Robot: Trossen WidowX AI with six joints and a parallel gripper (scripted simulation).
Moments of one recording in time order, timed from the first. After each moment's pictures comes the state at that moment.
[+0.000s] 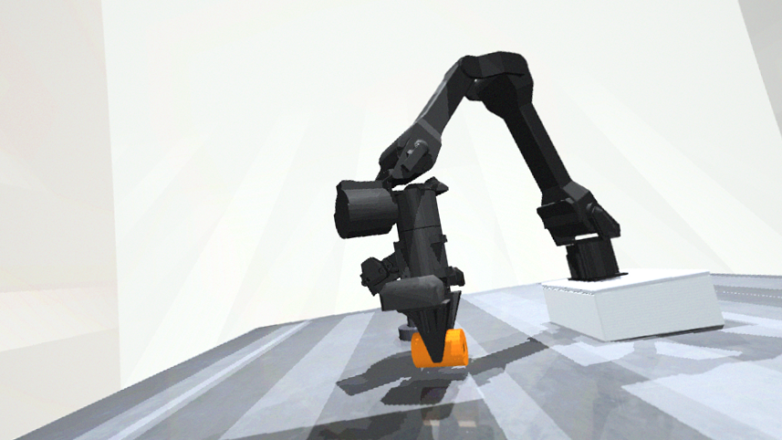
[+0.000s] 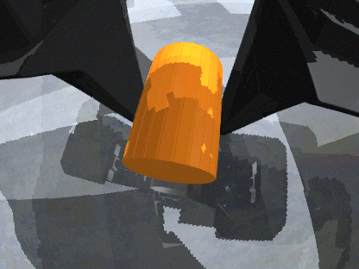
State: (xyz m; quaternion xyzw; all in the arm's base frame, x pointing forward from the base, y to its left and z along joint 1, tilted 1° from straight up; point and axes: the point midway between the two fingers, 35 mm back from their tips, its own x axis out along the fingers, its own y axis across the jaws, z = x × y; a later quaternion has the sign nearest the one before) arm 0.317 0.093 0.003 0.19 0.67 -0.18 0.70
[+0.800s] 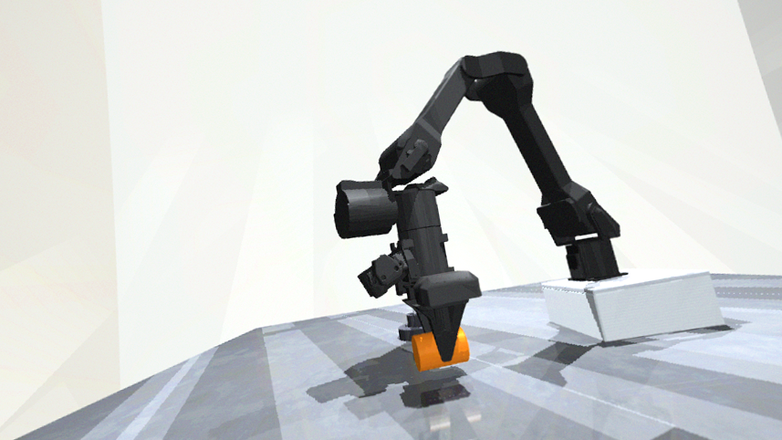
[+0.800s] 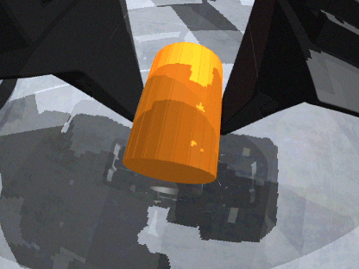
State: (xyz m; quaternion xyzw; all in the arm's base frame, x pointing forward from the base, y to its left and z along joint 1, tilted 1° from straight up) arm 0.317 0.093 0.003 0.01 0.69 -0.01 0.72
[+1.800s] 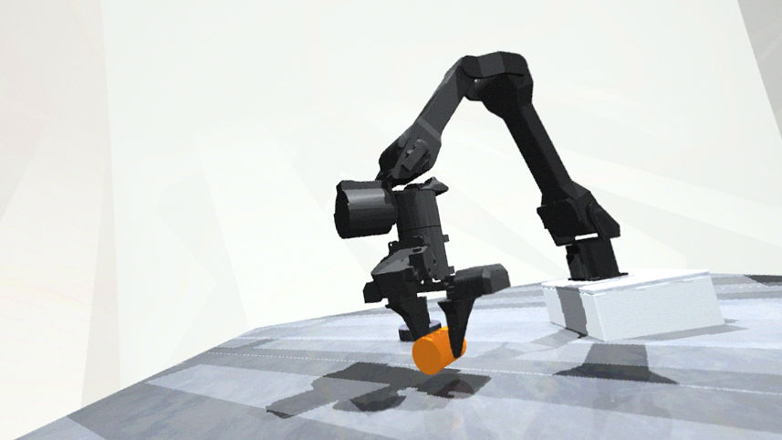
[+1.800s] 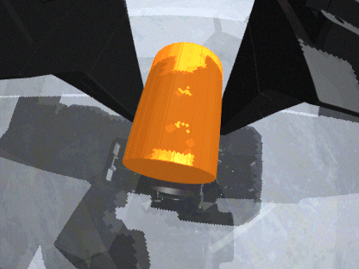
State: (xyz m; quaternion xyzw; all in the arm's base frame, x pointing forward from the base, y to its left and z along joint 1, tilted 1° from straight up) arm 0.317 0.093 0.003 -0.25 0.65 0.24 0.68
